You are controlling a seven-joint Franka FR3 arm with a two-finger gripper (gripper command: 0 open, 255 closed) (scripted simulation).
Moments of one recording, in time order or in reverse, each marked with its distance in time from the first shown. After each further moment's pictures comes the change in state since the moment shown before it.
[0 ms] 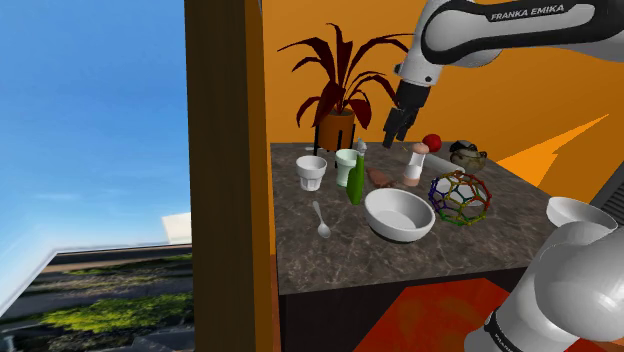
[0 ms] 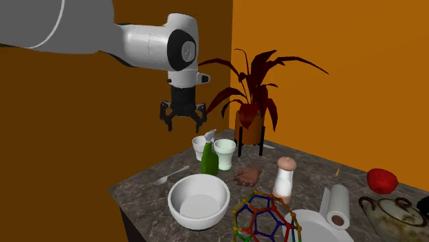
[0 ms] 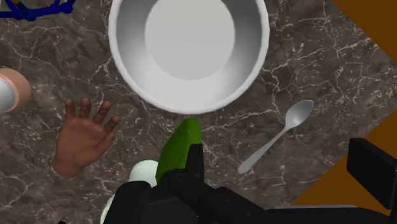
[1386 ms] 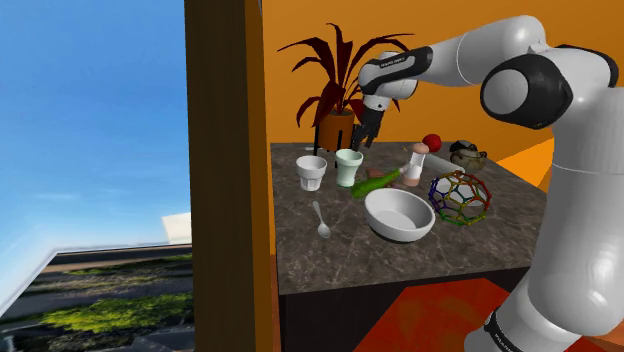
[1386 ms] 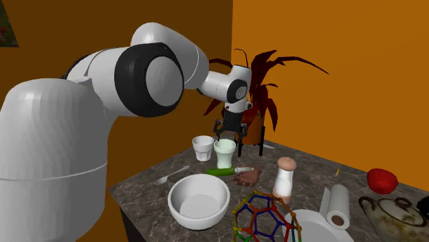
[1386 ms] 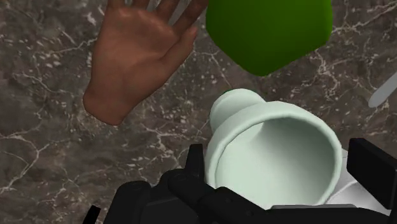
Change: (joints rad) arm -0.106 0.802 -0.151 0.580 0.242 0.128 -0.301
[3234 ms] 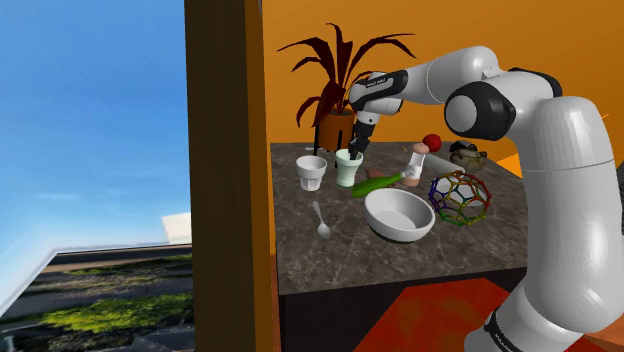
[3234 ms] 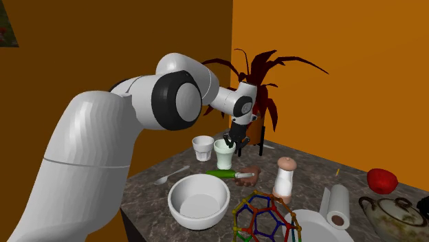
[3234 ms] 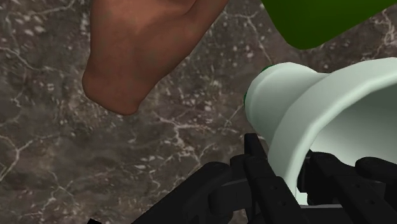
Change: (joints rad) arm -0.056 0.225 0.020 0.168 0.071 0.034 -0.043
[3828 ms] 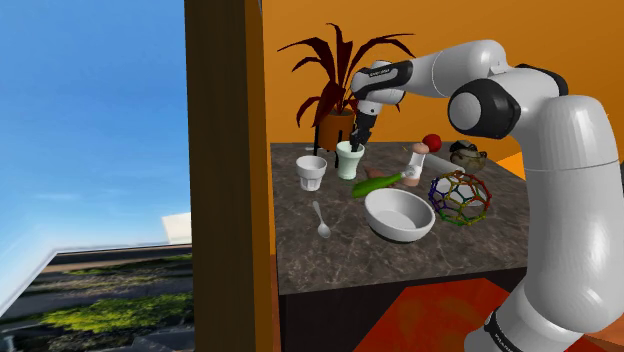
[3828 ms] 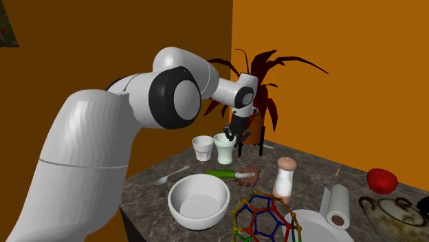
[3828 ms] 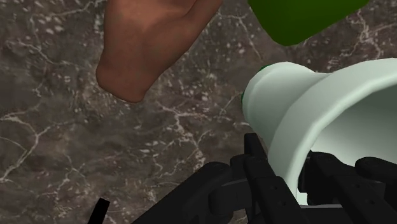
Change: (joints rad) arm -0.002 -0.024 -0.007 0.055 -0.014 -0.076 0.019
